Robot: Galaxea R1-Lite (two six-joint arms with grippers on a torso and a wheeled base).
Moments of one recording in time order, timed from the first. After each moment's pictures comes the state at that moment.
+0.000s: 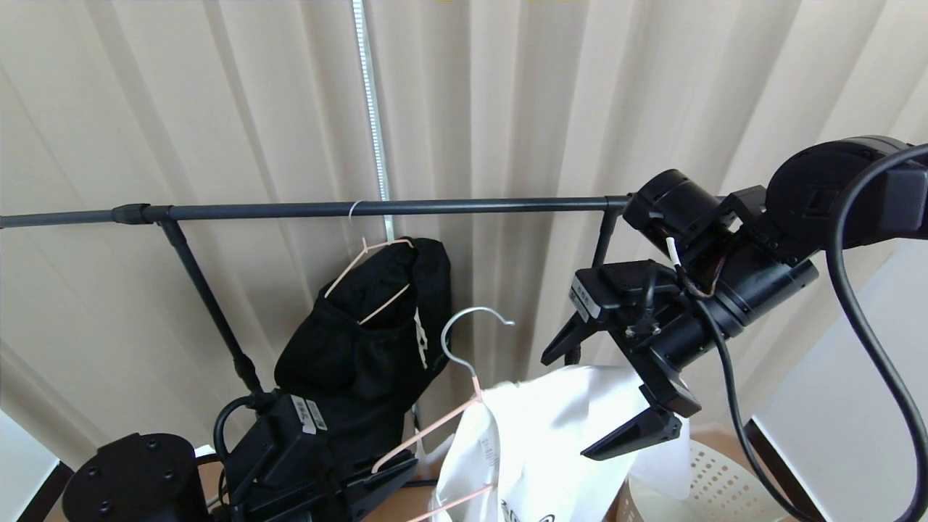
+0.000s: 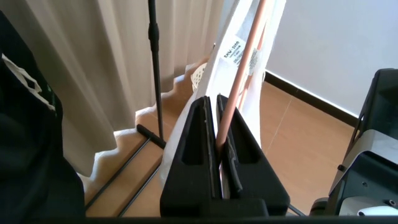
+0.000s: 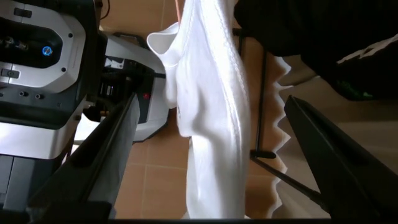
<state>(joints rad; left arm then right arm) -0.68 1.79 0.00 -1.57 -0.26 0.02 0.52 1.91 -1.62 0.94 0.61 -1.07</state>
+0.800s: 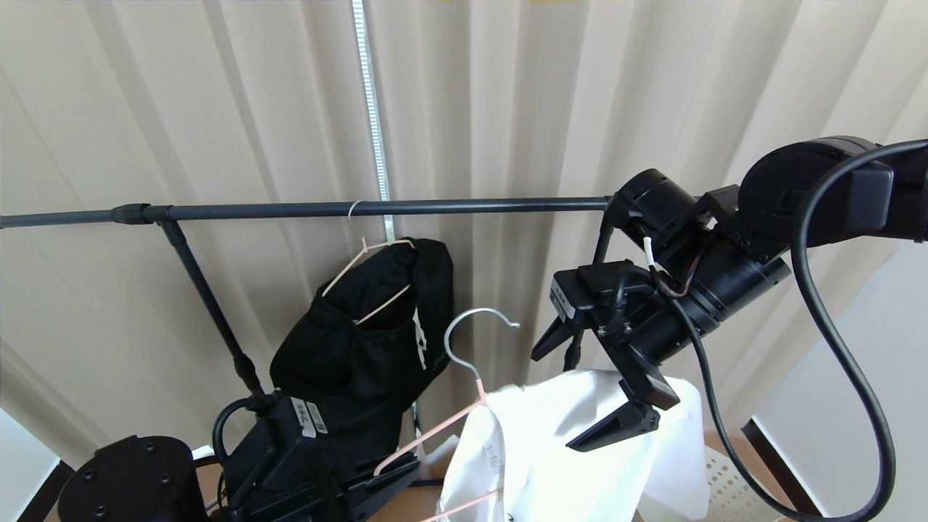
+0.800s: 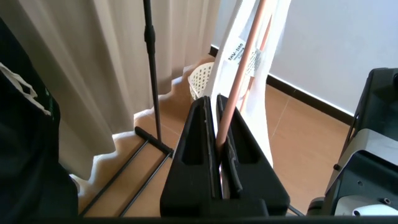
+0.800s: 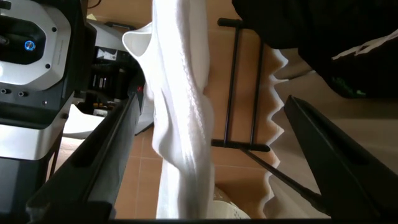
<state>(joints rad) -0.69 1.79 0.00 -1.57 -0.26 0.02 0.54 1.95 -1.67 0.94 0.57 -1.06</state>
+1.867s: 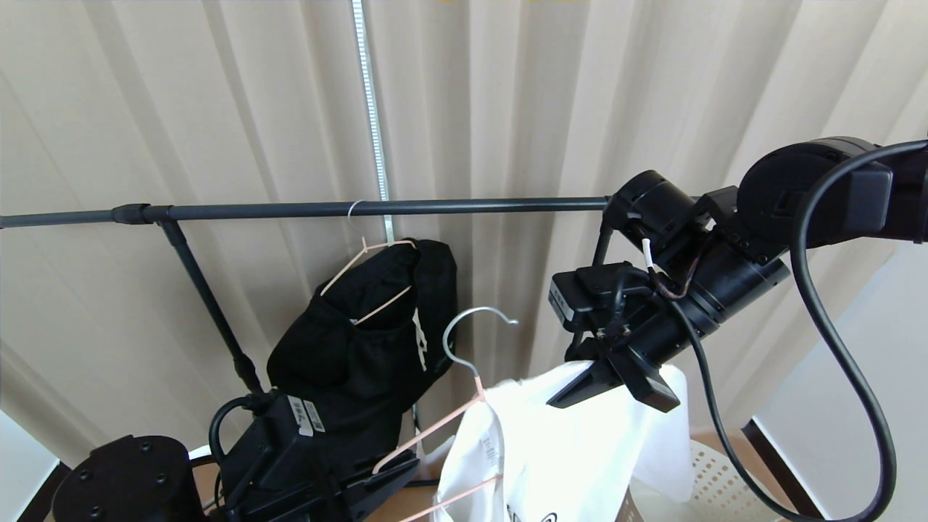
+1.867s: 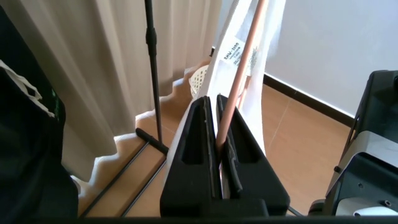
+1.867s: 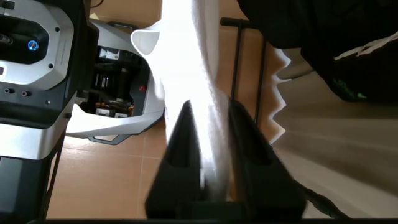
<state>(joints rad) -0.69 1.78 0.00 -1.57 -0.26 0.02 0.54 1.95 -1.67 0.95 0.57 -1.06</state>
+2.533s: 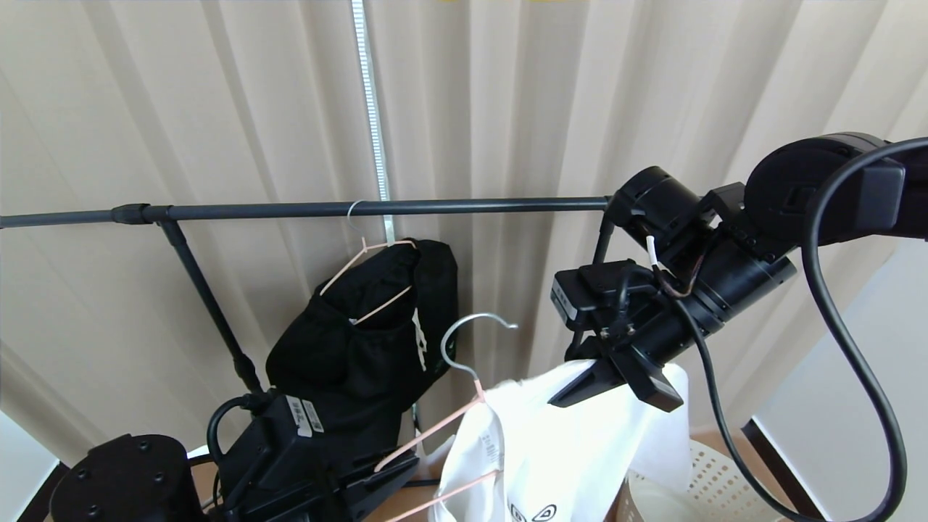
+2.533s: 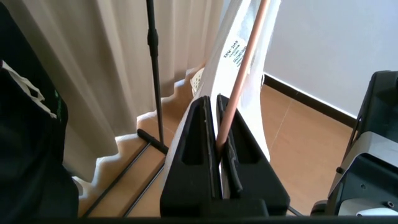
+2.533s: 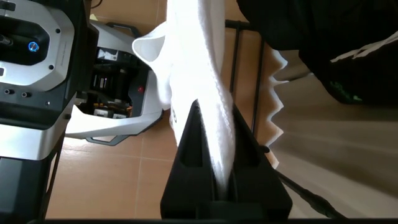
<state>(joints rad) -0.68 1.78 0.00 -1.57 -0.26 0.04 0.54 1.94 -1.67 0.95 0.57 -1.06</state>
